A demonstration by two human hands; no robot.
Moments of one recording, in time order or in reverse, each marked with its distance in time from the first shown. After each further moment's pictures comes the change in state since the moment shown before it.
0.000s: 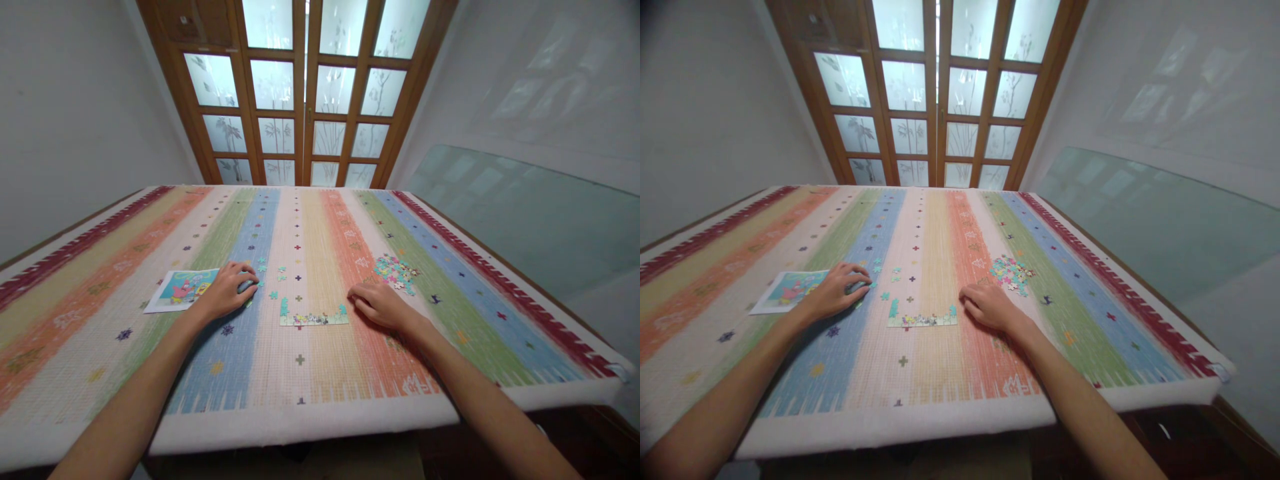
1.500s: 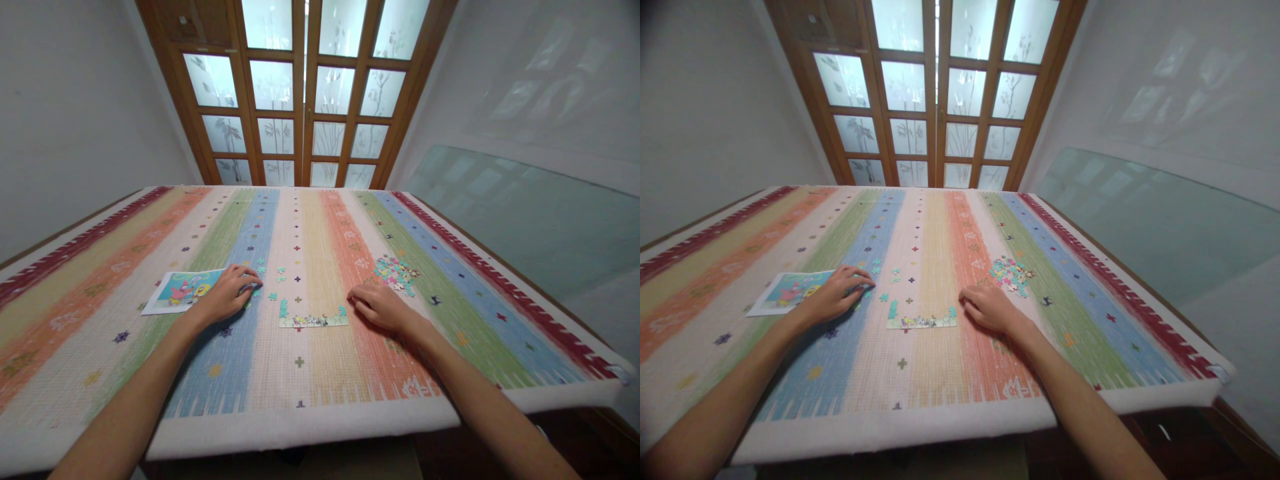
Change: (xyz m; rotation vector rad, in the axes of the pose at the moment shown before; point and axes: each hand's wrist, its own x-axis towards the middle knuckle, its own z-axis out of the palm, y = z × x) left_hand 0.000 0.005 -0.001 -0.044 -0.070 0.043; right_hand -0.002 -0.002 -0.003 0.030 0.010 -0.007
